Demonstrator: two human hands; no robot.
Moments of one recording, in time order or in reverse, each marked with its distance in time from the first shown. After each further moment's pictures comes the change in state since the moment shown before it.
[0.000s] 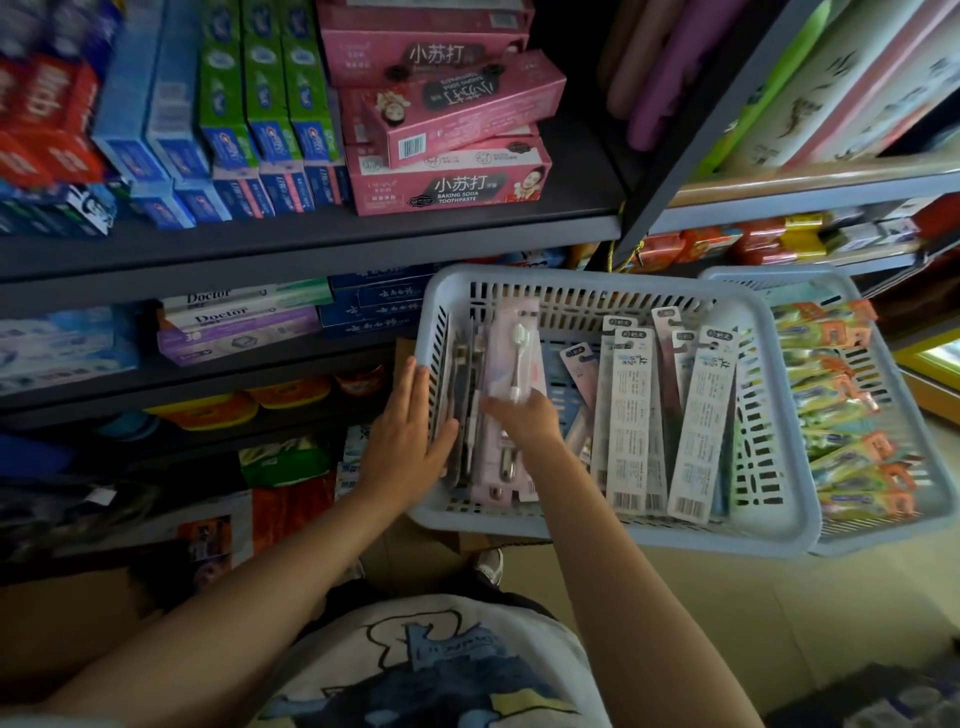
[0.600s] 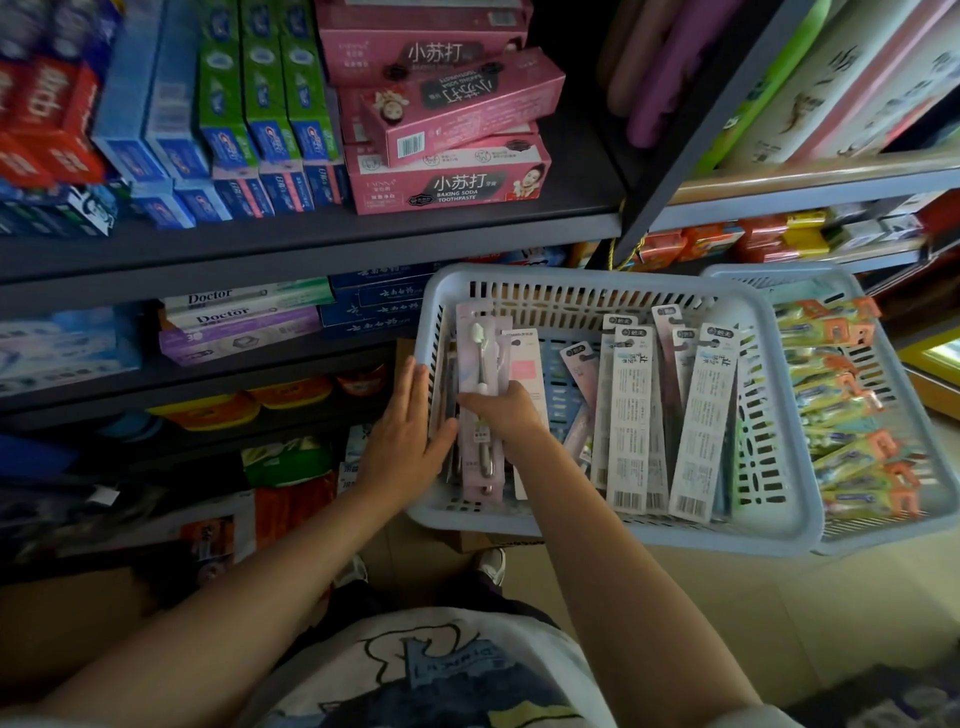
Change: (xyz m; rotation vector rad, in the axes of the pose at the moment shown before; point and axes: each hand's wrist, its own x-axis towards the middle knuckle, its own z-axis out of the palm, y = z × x) left_hand 0.000 0.002 -0.003 -0.035 -0.050 -0.039; right_hand 0.009 -0.004 0.025 0.074 -0.103 0.022
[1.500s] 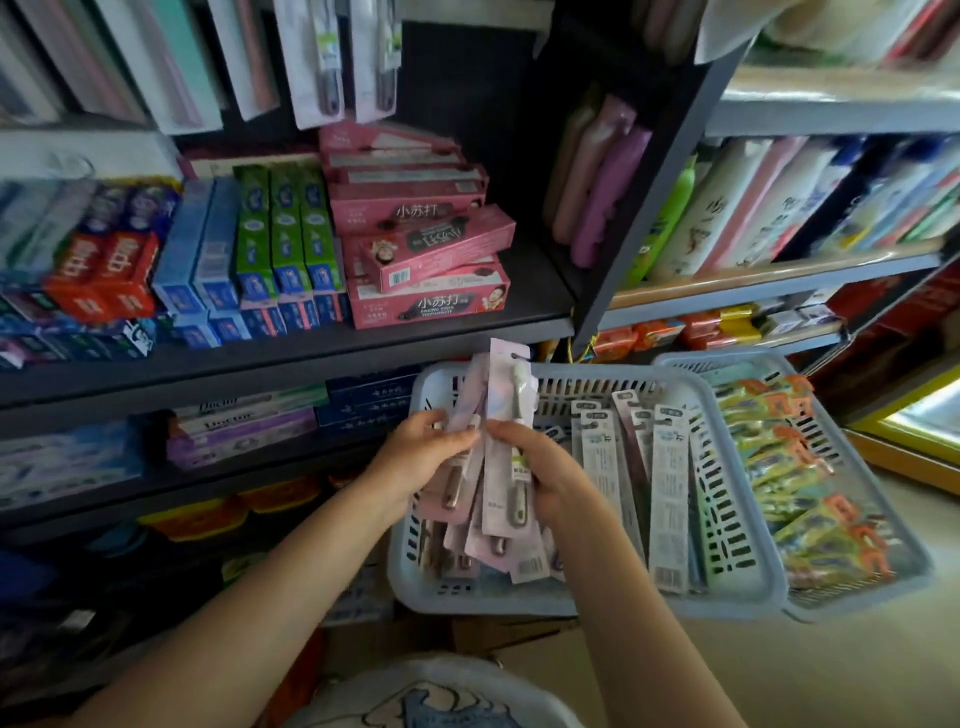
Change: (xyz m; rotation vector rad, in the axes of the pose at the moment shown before) left_hand 0.016 0.100 -0.097 -0.834 -0.108 -0.278; right_hand -0.091 -0.060 -0.060 0.472 -0.240 -0.051
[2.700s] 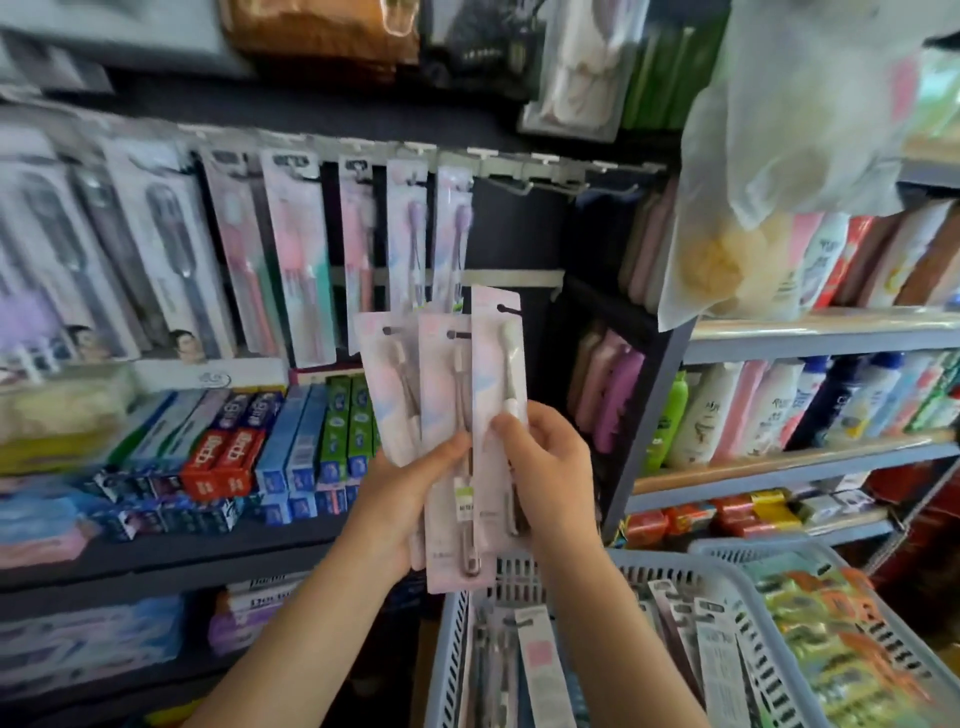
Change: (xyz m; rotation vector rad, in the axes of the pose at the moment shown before) left_hand -0.083 0.146 -0.045 -0.543 0.102 0.495; right_hand -0.098 -0.119 0.118 -0.254 0.112 -0.977
